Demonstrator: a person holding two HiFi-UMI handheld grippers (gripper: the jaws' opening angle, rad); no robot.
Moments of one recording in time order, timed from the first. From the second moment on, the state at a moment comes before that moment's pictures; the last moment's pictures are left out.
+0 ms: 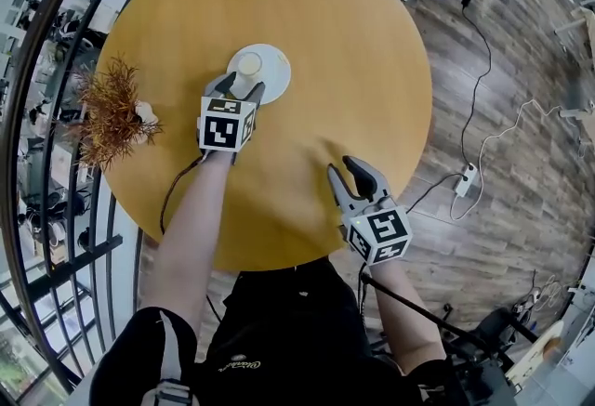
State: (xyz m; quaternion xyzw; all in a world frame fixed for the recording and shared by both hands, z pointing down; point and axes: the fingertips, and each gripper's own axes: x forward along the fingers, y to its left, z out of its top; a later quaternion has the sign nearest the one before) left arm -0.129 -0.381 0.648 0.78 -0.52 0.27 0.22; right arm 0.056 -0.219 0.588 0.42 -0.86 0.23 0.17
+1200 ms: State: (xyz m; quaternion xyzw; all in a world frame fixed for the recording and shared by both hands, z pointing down) left arm 0.007 -0.252 0.400 0.88 -0.45 0.12 0.06; right arm 0.079 -0.208 0.399 0.44 -0.89 0.08 0.07
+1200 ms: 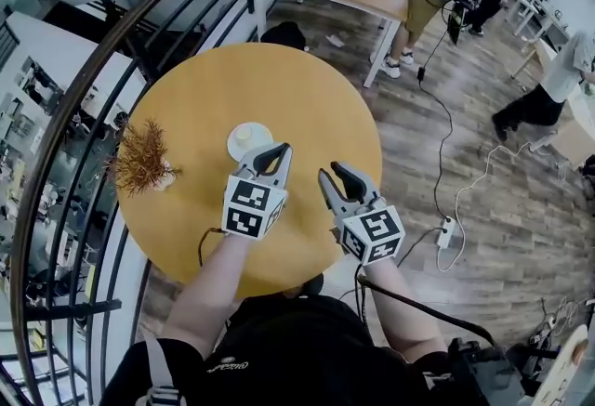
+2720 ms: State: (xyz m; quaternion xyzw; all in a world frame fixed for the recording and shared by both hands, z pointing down) left arm 0.008 -0.227 0.366 0.89 -0.45 0.10 0.03; right arm 0.076 -0.200 0.357 0.44 -0.89 0.05 0.05
